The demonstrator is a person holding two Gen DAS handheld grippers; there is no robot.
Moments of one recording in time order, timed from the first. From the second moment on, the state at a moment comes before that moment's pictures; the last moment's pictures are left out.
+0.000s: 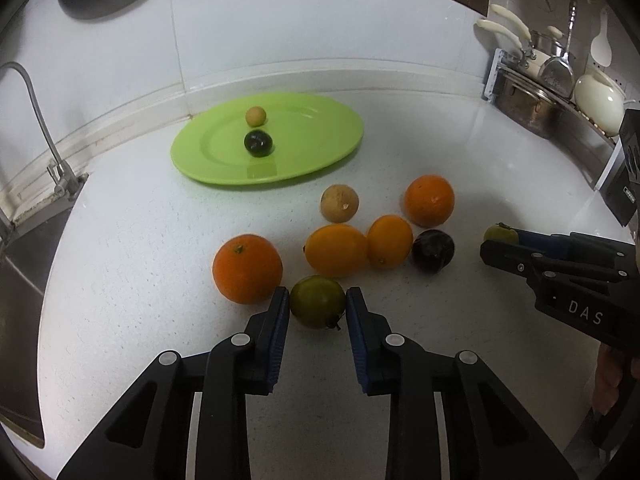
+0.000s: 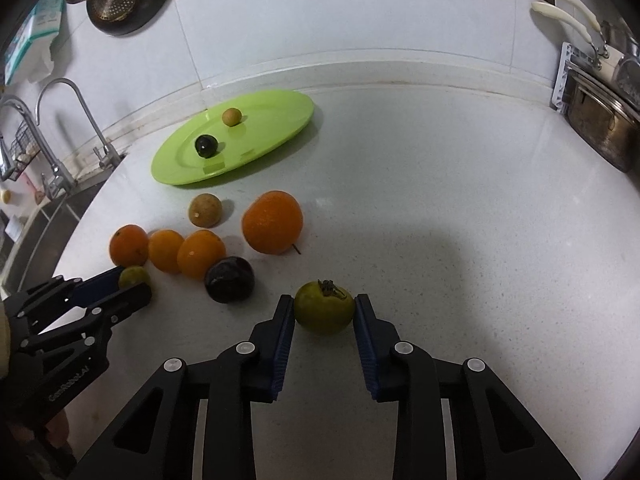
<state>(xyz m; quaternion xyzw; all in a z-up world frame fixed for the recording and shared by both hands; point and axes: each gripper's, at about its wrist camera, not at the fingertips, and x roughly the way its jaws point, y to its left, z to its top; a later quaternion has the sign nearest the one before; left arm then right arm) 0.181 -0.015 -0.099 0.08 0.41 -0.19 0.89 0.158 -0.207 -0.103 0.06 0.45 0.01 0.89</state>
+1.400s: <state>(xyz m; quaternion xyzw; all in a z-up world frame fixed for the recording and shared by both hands) 0.190 0.030 -0.014 0.08 0.31 -0.21 0.92 0.182 -0.143 -0.022 0.04 0.35 0.10 0.93</state>
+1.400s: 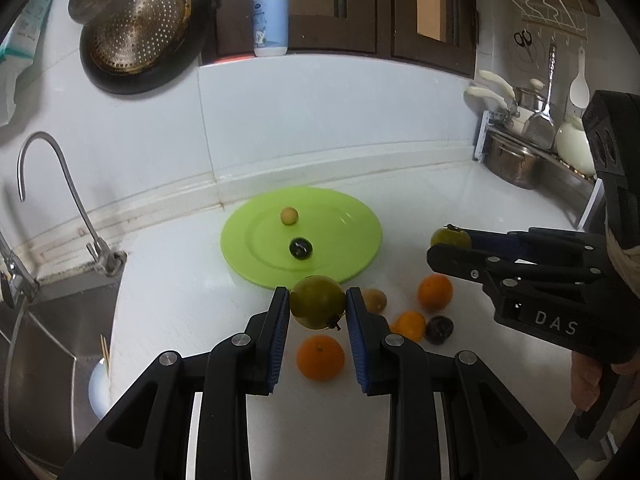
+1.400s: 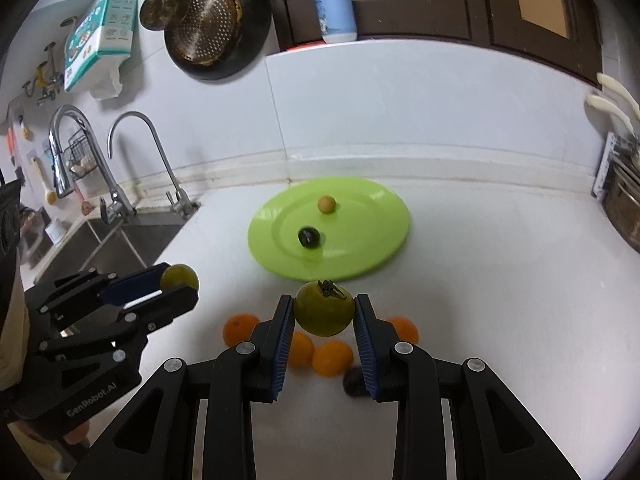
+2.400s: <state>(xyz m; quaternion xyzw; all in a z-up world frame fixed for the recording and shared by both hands) 0.302 0.031 -0.031 0.07 0.35 -0.20 0.91 0.307 -0.125 -0.037 -0.01 0.41 0.12 0.91</state>
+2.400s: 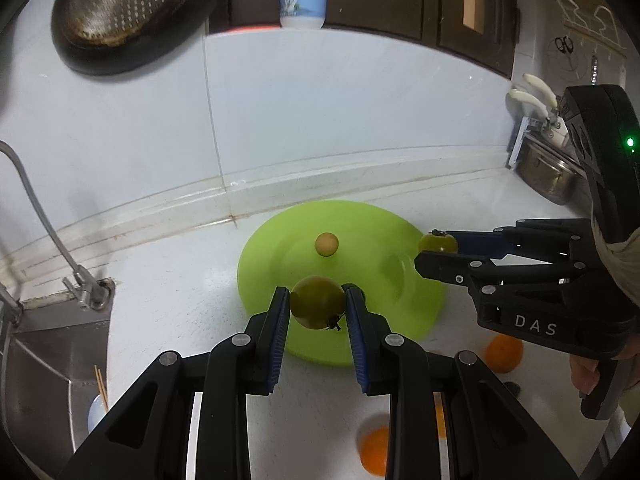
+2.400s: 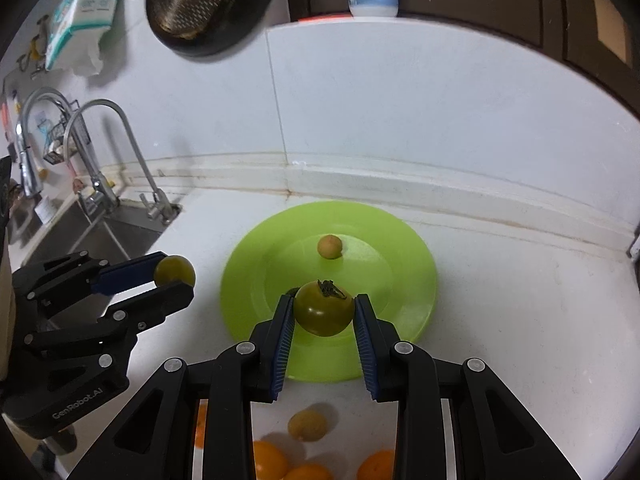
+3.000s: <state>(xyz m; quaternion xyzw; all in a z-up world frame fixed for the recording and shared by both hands) 0.353 0.019 -0.088 0.07 0.43 -0.22 0.87 0.349 -0.131 -0.094 0.01 0.50 0.12 0.86</state>
